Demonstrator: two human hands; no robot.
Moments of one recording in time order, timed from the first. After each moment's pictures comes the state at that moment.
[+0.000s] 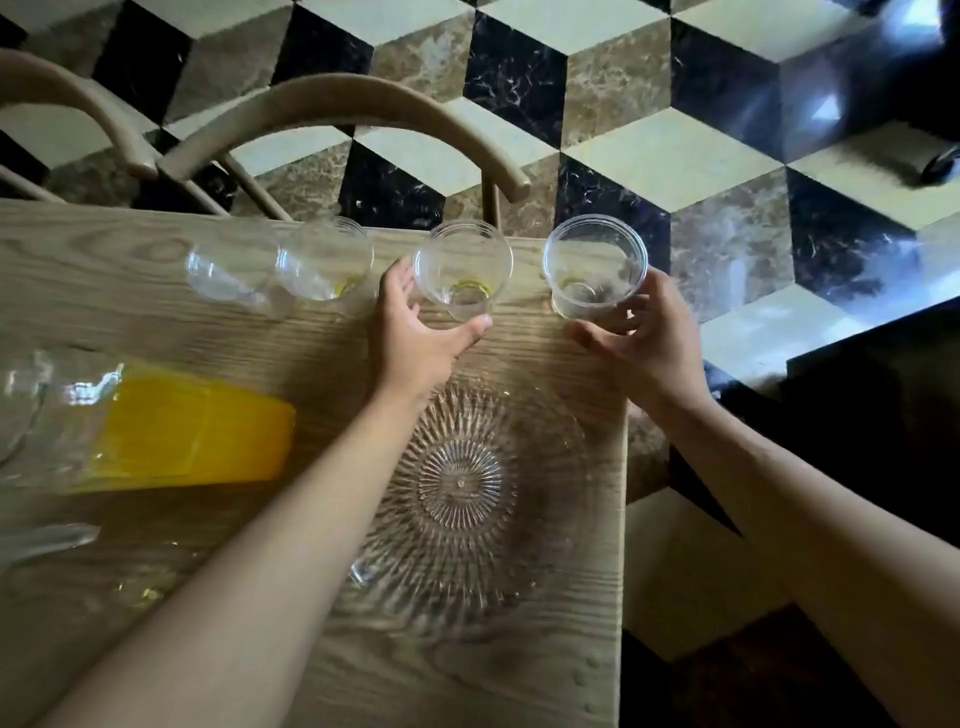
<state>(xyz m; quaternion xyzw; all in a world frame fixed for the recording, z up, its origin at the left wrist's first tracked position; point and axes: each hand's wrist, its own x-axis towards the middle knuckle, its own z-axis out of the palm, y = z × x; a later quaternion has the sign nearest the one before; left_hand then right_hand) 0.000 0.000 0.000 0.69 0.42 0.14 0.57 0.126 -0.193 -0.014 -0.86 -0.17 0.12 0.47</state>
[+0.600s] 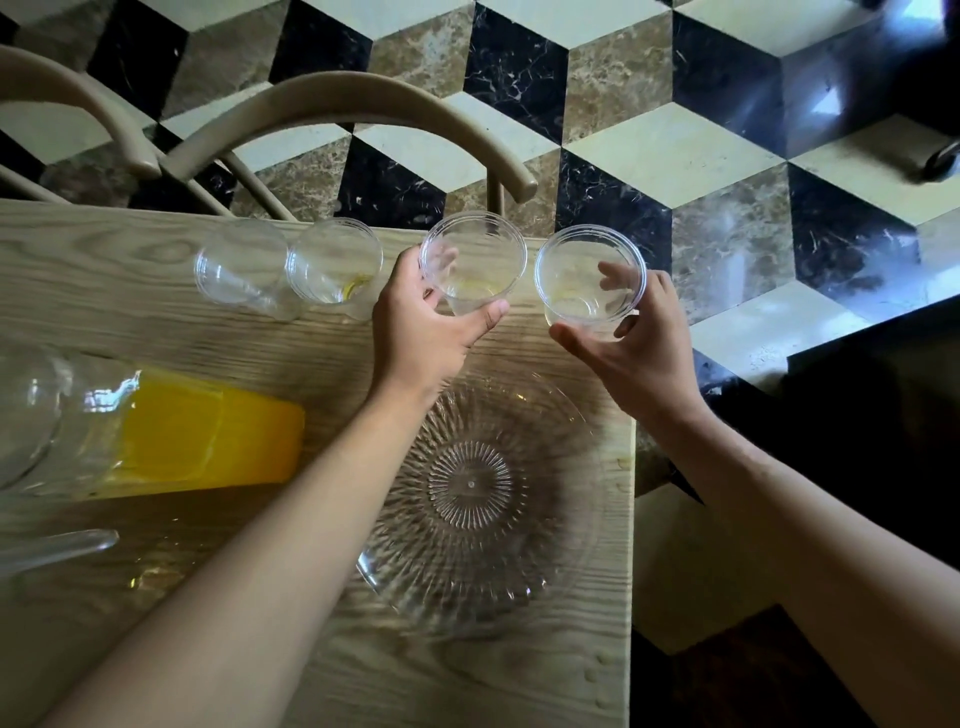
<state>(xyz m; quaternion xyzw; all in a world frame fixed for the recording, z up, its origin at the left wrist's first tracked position) -0.002 0.005 0.023 0.71 0.36 0.17 0.58 0.104 -0.181 0.002 -0.85 -0.22 0.08 0.46</state>
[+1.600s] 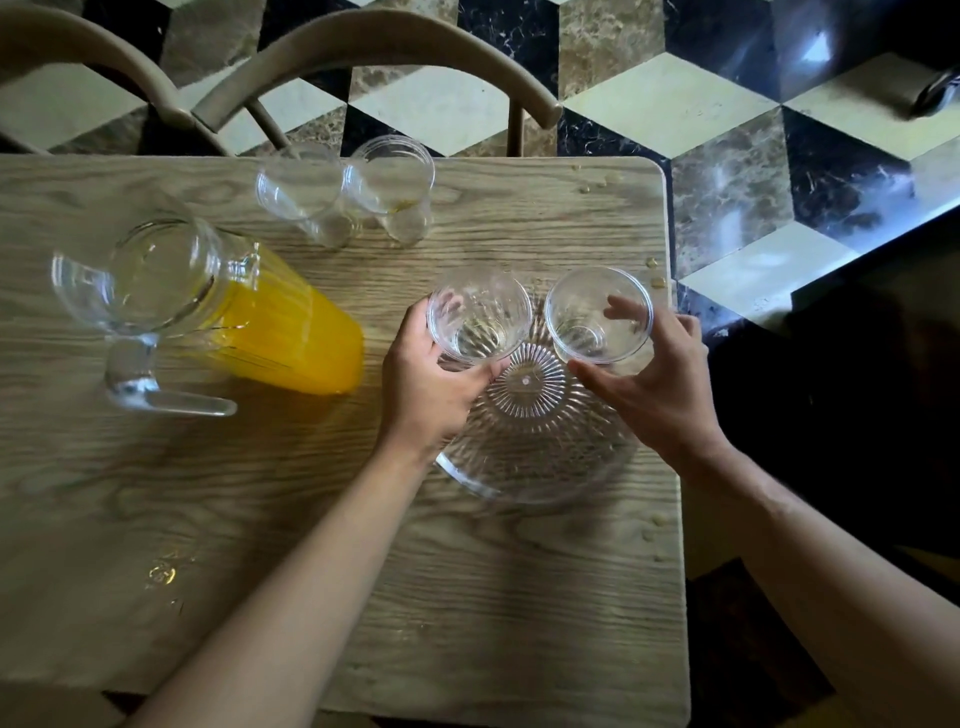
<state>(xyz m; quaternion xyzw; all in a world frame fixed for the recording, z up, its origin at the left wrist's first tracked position) -0.135 -0.025 0.010 0.70 0.34 0.13 0.62 -0.024 -0.222 0.003 -0.88 -0.19 0.09 0.42</state>
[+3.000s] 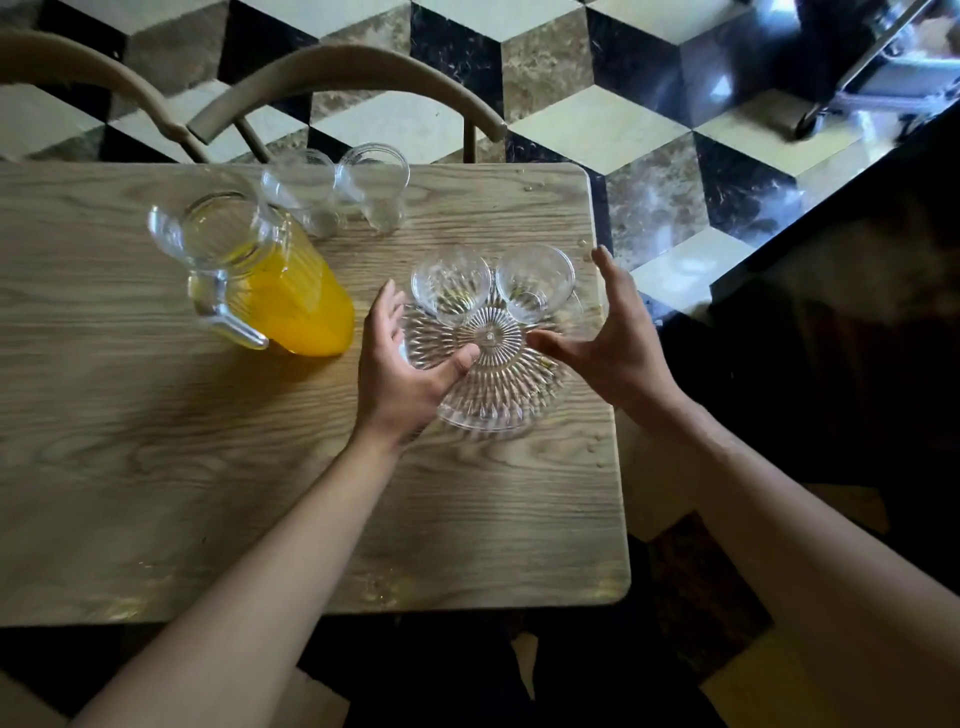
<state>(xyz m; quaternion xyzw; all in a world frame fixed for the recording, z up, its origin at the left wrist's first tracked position) -0.201 -0.043 0.060 0.73 0.30 0.13 0.60 -0.070 -0.239 0.089 -0.89 -0.19 0.13 0.40</state>
